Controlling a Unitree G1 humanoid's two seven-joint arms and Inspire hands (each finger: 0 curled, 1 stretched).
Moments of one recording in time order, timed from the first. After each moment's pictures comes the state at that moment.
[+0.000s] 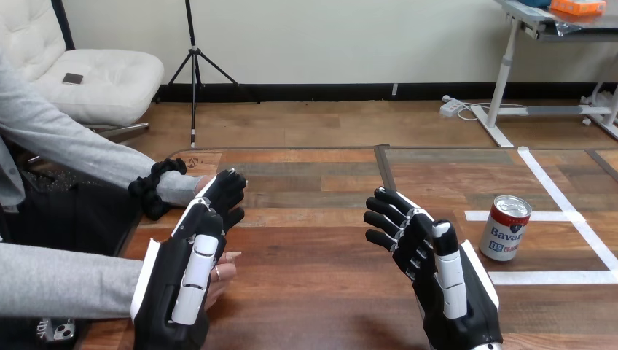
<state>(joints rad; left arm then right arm) 0.26 0.03 -0.02 0.11 -0.19 -0.59 -0.27 0.17 -0.03 0.02 0.20 0.23 -0.44 0.37</state>
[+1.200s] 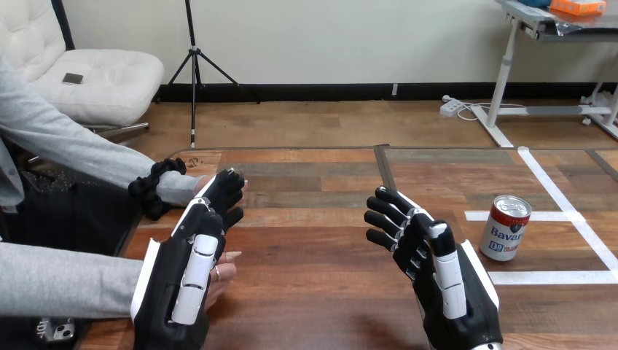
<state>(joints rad) 0.26 0.03 -0.02 0.11 -0.19 -0.59 -0.27 0.17 -0.03 0.02 0.21 0.22 -0.45 0.36</state>
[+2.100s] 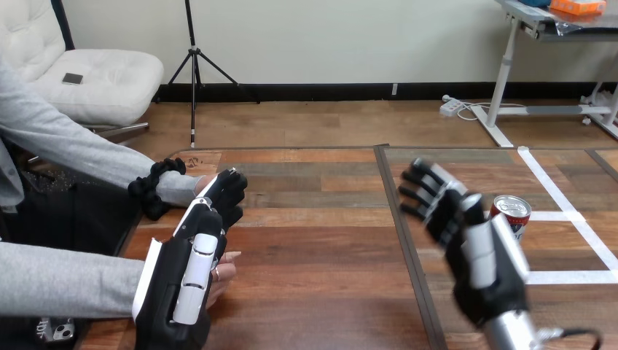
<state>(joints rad) 0.26 0.03 -0.02 0.11 -0.18 -0.59 -0.27 0.02 -0.09 -0.09 0.30 0.24 -0.46 0.34</state>
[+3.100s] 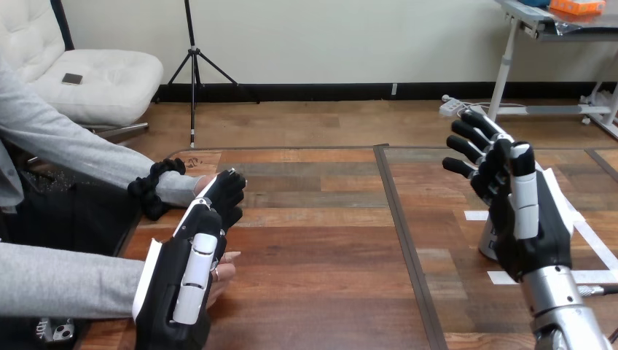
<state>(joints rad) 0.26 0.03 -0.02 0.11 -0.19 -0.58 -0.27 -0.16 -0.18 -0.21 0.44 0.26 -0.47 0.35</state>
